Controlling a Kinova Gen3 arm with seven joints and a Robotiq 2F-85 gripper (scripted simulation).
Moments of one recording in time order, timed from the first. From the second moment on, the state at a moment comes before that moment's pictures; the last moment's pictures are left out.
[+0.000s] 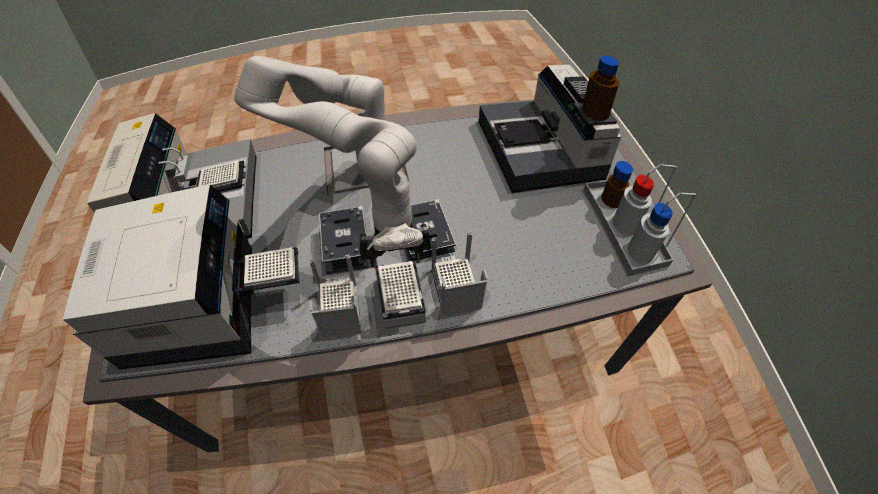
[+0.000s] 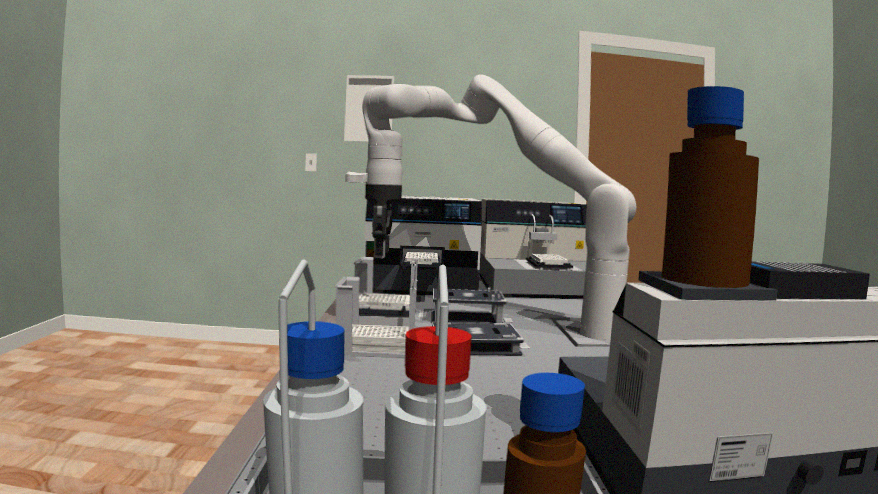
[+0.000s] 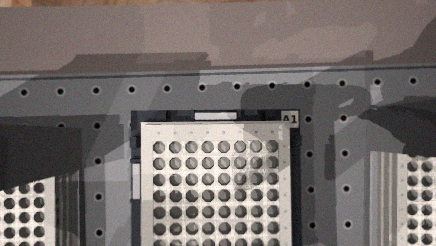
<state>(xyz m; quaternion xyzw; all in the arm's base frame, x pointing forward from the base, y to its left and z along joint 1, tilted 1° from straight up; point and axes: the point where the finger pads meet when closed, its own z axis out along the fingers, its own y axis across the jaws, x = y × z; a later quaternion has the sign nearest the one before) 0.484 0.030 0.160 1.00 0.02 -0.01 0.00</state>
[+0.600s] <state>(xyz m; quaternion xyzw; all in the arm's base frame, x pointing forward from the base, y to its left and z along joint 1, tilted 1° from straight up) 0.484 0.030 0.181 1.00 0.02 -0.01 0.00</state>
